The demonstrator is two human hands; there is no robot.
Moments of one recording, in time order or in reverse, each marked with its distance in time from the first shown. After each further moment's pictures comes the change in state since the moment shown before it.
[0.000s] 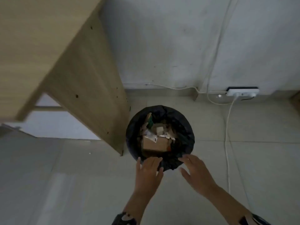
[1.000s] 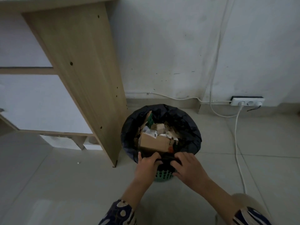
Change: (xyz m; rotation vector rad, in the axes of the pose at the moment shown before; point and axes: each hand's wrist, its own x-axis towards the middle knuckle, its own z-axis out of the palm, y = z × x) left_hand 0.013 -0.033 0.090 -0.163 -0.123 -0.074; right_hand 0.005 0.040 0.101 -0.396 0.190 -0.498
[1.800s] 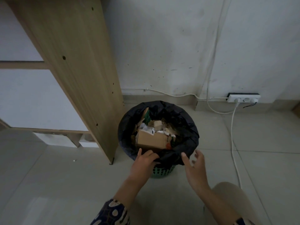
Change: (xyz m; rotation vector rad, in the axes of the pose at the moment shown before) left_hand 0.001 -0.006 -0.003 0.049 -0.078 0.139; right_hand -0.004 -0.020 -0.020 1.041 0.055 1.373
